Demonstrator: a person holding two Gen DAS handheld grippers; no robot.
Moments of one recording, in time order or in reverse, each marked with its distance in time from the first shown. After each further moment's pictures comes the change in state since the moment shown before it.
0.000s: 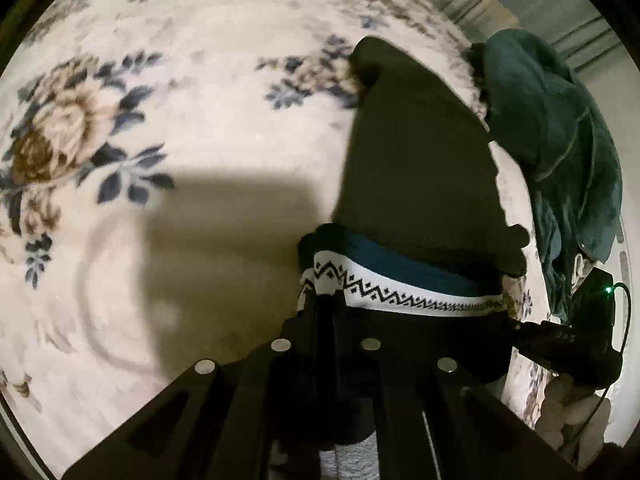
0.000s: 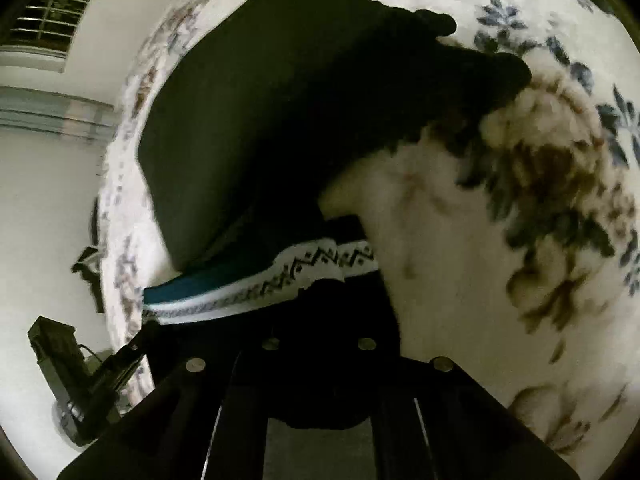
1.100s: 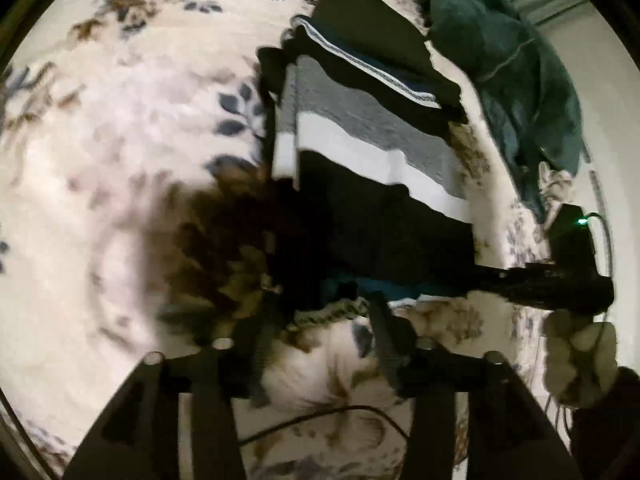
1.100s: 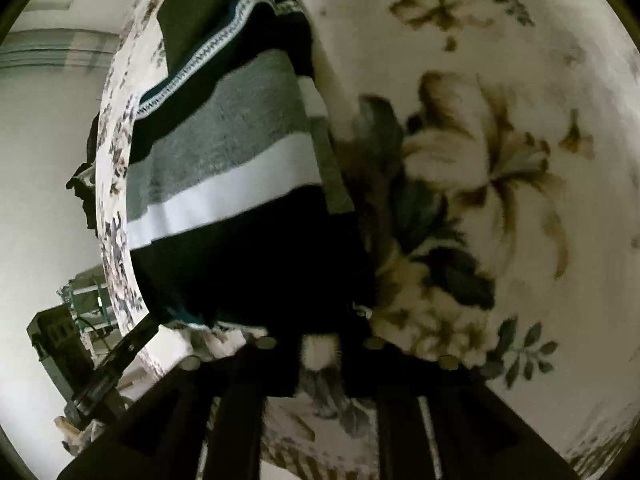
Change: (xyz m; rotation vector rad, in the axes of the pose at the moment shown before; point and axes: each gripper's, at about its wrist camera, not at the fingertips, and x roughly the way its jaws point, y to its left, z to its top) left arm -0.083 -0.004 -0.227 0.071 0.088 -0.026; right arm -0.033 -0.048 -0.194 -0.038 0.215 0.028
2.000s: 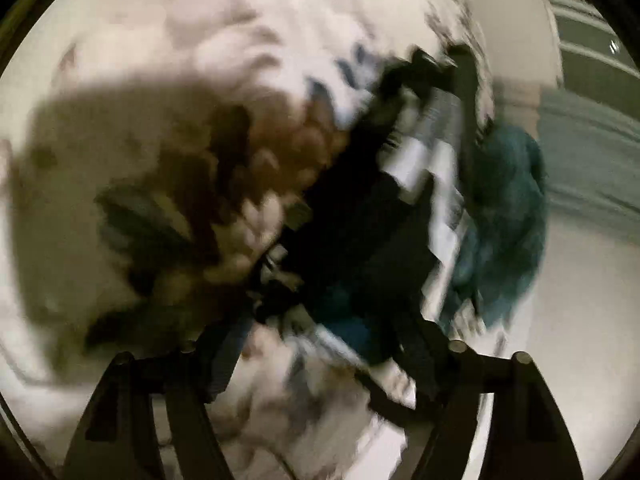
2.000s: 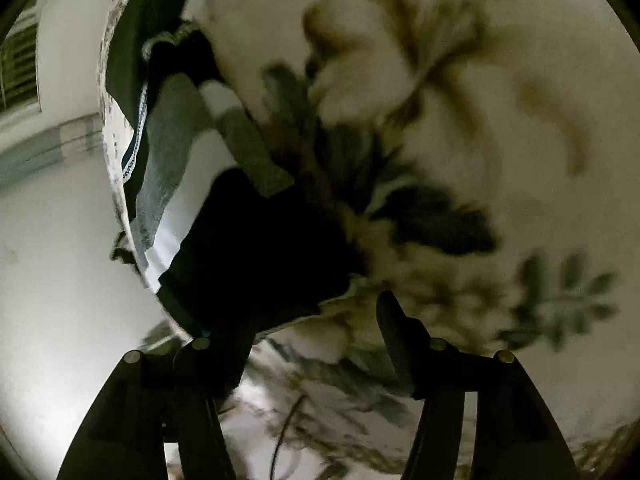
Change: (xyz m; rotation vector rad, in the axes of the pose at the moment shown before) left arm 0.037 0.083 -0.026 -0.703 -0.109 -0.346; right arm 0.047 -0.053 -0.020 0.339 0.038 0.268
